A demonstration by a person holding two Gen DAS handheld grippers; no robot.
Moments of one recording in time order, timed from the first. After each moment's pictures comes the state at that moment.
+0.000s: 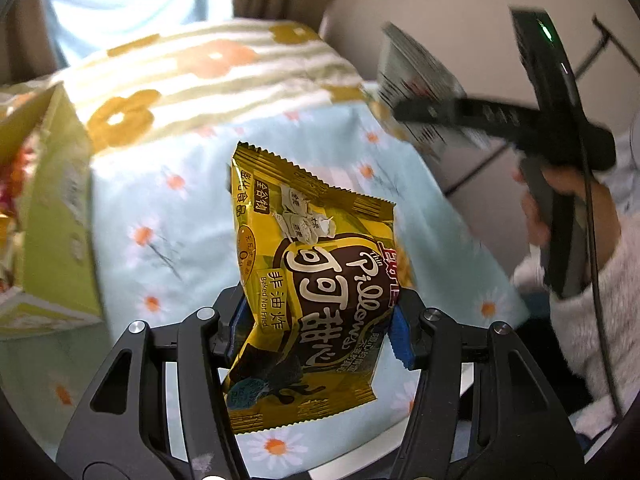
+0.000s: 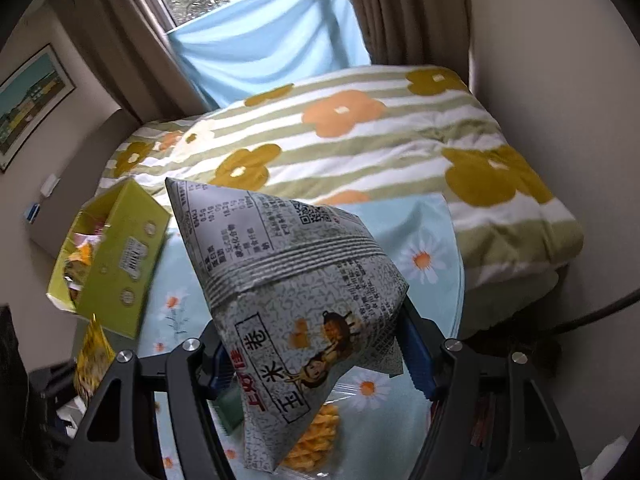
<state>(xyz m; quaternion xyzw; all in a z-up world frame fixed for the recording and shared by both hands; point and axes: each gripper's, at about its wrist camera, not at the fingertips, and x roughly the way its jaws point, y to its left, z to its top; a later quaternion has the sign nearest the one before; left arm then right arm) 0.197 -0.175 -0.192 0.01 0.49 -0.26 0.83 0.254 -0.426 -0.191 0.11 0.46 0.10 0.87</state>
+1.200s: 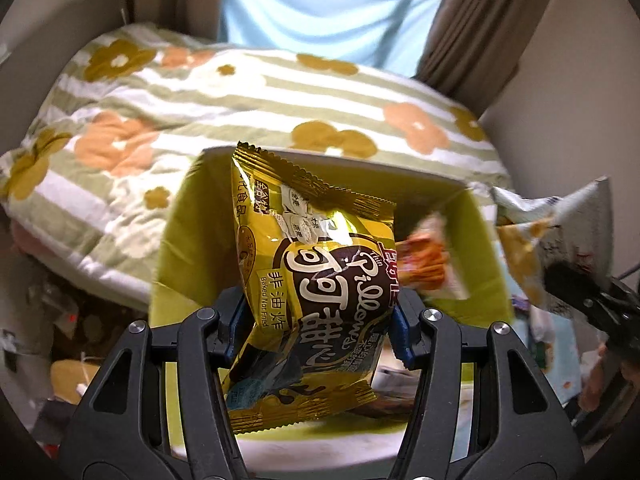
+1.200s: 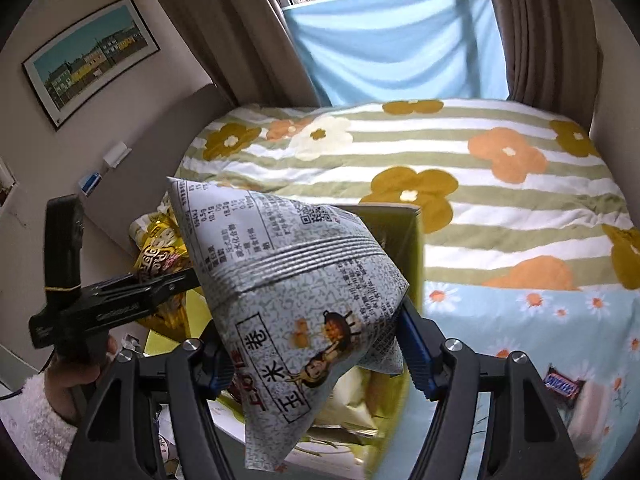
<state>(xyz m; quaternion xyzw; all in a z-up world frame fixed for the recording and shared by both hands) 0.349 0.212 -0.155 -0.09 0.48 -0.07 0.87 0.328 -0.064 -0.131 0.09 0.44 0.22 0.86</state>
